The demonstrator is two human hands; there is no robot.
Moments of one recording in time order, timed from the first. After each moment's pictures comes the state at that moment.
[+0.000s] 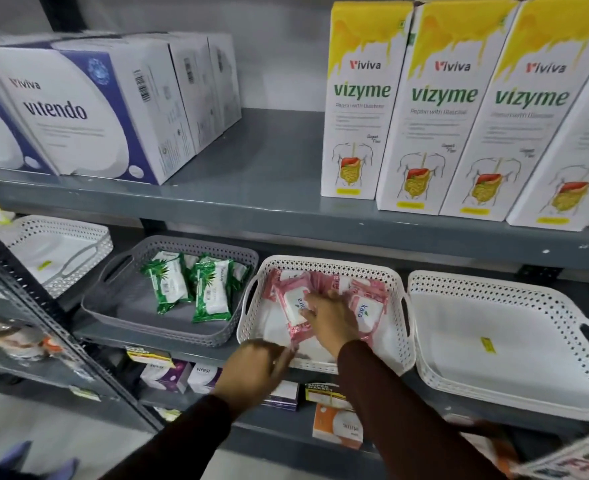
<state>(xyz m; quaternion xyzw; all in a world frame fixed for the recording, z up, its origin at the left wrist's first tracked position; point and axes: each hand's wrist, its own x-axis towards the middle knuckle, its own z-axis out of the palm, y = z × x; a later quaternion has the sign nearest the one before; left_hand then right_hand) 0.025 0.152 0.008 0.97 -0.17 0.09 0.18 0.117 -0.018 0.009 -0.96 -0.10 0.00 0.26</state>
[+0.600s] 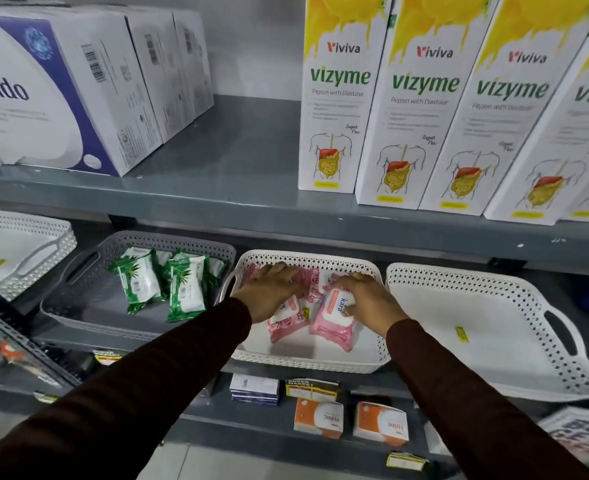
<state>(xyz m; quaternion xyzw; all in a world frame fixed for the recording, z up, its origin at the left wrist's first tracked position) 0.139 0.119 0.057 0.95 -0.31 0.03 -0.07 0.144 -0.122 0.037 -0.97 -0.12 0.06 0.19</state>
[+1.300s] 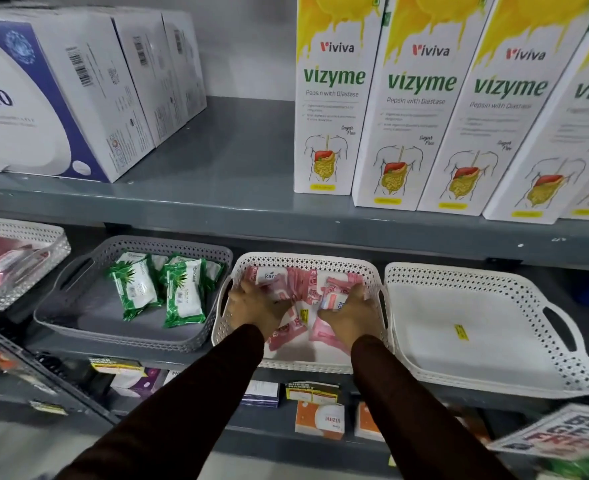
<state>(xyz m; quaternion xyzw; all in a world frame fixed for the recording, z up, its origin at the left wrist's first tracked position) 0.125 0.103 0.014 0.95 0.15 0.01 0.26 0.121 -0.082 0.007 -0.92 0.16 0.05 0.35</state>
